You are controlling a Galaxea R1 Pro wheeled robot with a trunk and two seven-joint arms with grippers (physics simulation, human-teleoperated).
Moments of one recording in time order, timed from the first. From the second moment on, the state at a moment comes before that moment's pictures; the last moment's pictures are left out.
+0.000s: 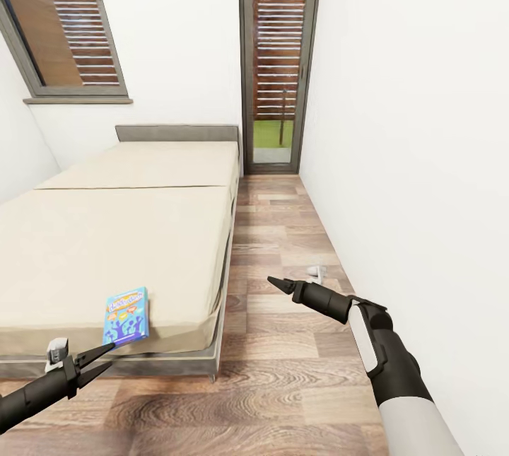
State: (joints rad) left arm -0.33 0.37 0.53 -0.79 0.28 0.85 -1.27; right arm -0.57 0.09 -0.15 -1.14 -0.21 0.65 0.86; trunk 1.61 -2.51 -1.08
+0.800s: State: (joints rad) left arm -0.33 0.37 0.53 -0.79 0.27 0.84 -1.27; right arm -0.57 0.09 -0.15 -1.14 -0.21 0.65 0.86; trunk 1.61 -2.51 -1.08
